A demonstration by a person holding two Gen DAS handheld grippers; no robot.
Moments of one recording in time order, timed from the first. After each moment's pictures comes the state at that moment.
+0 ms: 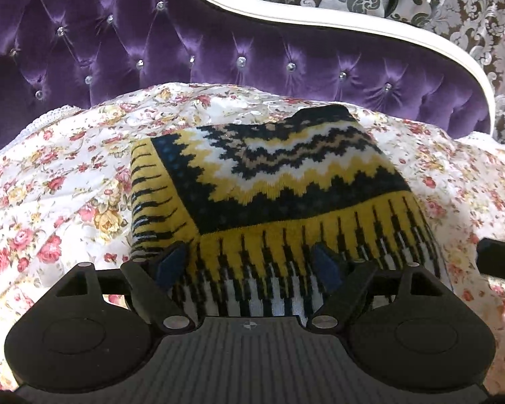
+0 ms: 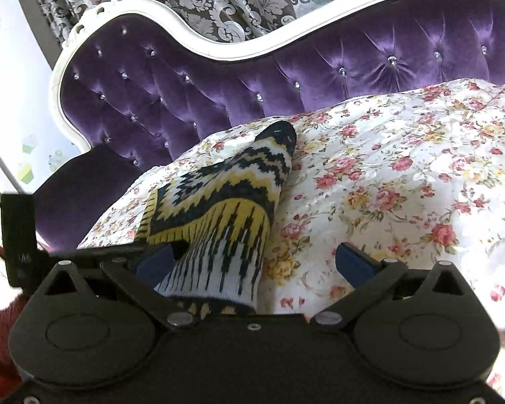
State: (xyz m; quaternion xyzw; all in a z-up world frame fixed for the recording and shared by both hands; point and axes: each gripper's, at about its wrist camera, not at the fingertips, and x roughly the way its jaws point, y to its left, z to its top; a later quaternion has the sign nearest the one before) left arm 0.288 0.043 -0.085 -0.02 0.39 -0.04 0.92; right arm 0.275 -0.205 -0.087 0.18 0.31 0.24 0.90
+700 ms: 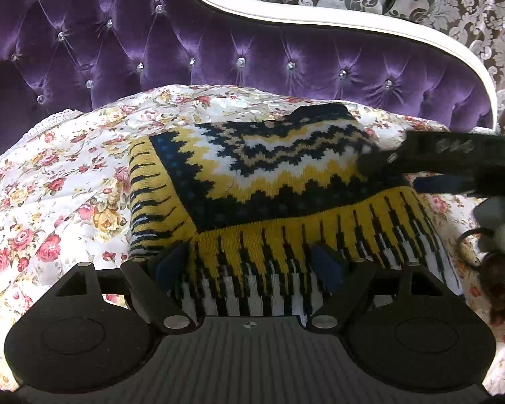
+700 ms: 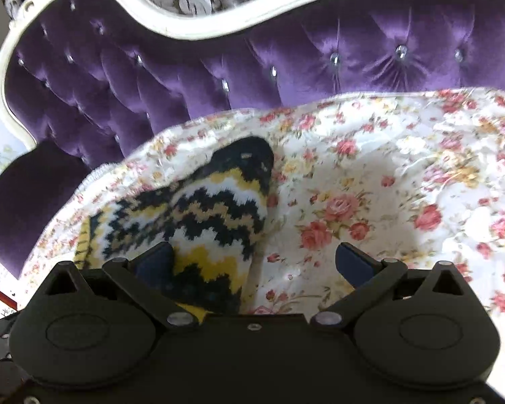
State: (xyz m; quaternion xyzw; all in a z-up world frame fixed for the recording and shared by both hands) left arm 0.285 0.037 -0.087 -0.01 0.39 -0.04 0.92; right arm 0.382 -0.166 -0.103 0.12 0.38 0.19 0.90
